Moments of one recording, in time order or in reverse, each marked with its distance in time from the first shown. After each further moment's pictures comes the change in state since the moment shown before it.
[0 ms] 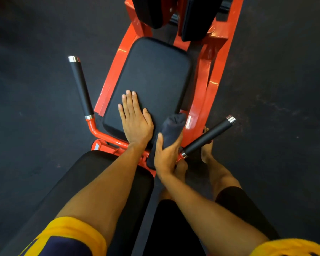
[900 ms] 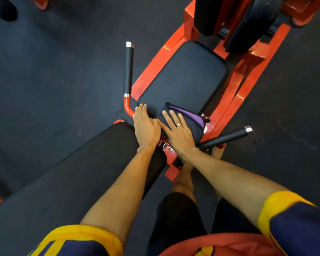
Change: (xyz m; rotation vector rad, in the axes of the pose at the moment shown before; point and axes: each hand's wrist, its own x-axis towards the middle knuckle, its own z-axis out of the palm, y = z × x) left_hand -0.061 -0.014 -0.087 -0.312 -0.039 -0.509; right_hand 0.042 -0.010 -0.017 -0.745 -0.612 -1.318
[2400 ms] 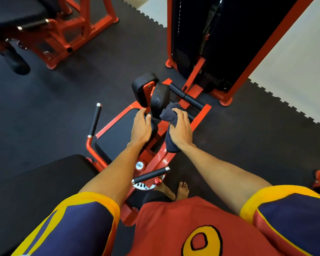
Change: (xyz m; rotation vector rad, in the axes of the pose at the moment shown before) left_hand -0.035 0.311 -0.002 -0.268 -0.082 0.153; right_hand 0.001 0.219 -0.317 0.559 0.213 0.455
